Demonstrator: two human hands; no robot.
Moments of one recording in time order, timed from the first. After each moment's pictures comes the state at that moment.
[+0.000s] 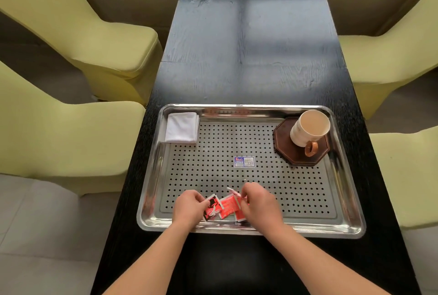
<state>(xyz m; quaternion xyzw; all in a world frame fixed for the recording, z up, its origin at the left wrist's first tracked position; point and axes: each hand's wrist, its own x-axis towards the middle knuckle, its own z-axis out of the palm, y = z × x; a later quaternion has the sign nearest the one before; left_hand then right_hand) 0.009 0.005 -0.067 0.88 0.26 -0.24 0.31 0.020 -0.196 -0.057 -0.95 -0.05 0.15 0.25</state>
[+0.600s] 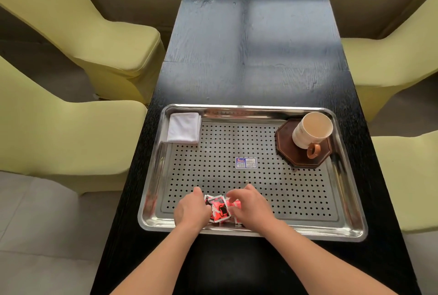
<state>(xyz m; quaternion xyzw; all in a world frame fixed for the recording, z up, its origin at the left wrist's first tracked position) 0.008 -0.005 -0.058 0.93 0.20 -0.25 0.16 0.025 -0.180 -0.071 -0.93 -0.10 0.23 0.26</state>
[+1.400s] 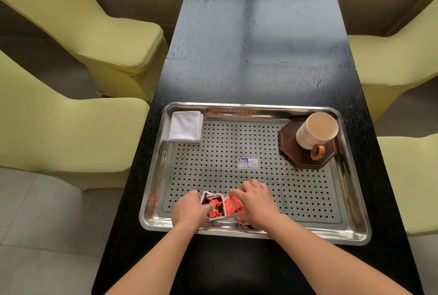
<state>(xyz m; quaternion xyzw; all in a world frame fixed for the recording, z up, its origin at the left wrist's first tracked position) 0.007 0.004 -0.065 0.90 0.26 -0.28 0.22 0.041 -0.190 -0.080 -0.93 -0.24 0.25 0.07</state>
